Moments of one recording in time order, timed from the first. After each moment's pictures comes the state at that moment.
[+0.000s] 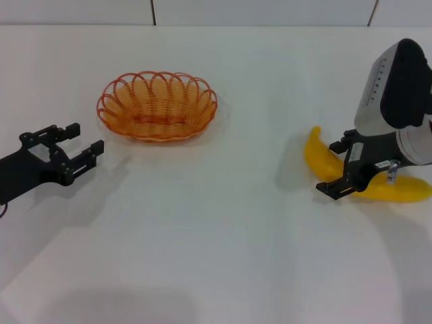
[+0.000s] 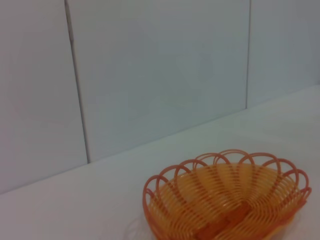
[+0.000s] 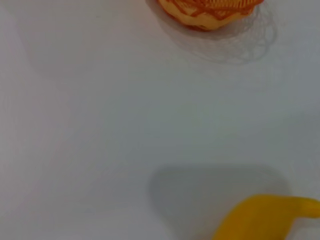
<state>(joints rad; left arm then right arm) -0.31 -2.00 1.17 0.52 1.29 1.07 -0.93 0.41 2.04 -1.44 -1.25 -2.48 -1.24 2.01</state>
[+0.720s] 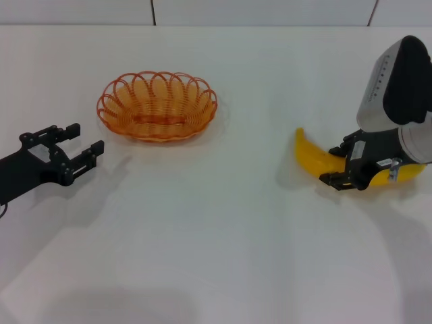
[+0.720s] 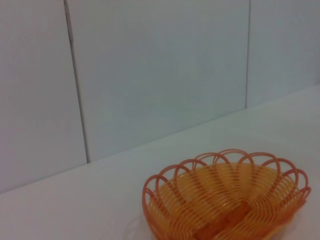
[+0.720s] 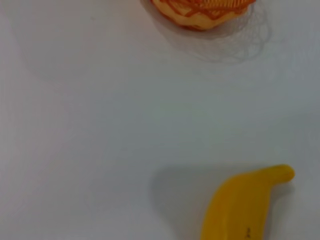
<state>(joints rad) -0.31 -2.00 1.17 0.52 1.29 1.07 -0.93 0.41 2.04 -1.43 -1.25 -2.47 -1.25 2.02</state>
